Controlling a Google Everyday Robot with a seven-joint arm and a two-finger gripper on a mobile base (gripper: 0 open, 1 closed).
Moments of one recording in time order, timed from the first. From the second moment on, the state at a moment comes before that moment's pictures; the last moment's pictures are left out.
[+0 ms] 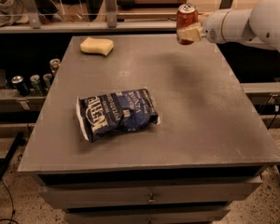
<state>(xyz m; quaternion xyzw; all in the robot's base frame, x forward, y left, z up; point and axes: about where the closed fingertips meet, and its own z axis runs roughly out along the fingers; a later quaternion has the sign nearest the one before) 0.780 -0.195 0.932 -0.35 0.73 0.10 0.57</state>
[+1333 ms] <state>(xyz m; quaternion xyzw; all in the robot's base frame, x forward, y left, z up) 0.722 -0.204 0.952 -0.60 0.66 -0.01 0.45</state>
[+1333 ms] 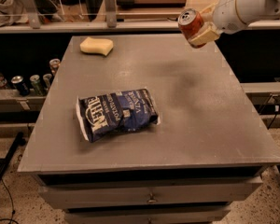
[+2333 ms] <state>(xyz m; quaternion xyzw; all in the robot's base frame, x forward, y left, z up) 0.717 -0.191 0.919 -0.72 0.63 -0.12 0.26</state>
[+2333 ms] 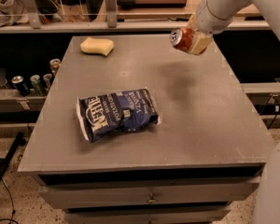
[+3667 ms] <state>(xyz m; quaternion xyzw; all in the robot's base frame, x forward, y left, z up) 0.697 -0.185 0.888 -0.80 0.57 -0.20 0.08</state>
